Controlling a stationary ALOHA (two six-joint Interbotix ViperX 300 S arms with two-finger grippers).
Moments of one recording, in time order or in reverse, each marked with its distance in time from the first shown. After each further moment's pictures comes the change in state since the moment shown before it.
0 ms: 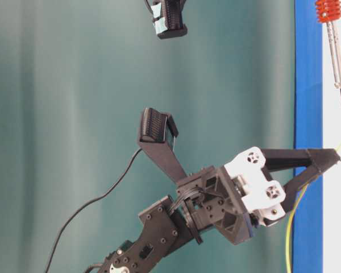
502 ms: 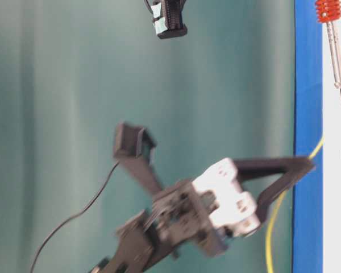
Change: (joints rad) left arm 0.000 -0.106 0.048 0.000 0.005 -0.003; right arm 0.002 0.000 0.002 -0.002 0.000 0.000
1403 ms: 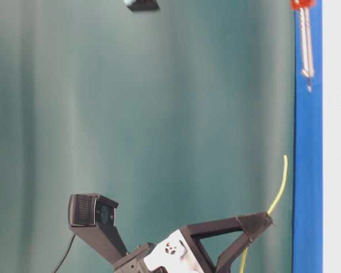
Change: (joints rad) left arm 0.003 -0.232 0.170 0.002 -0.005 -0.008; right arm -0.002 -0.195 0.078 0.000 0.008 0.023
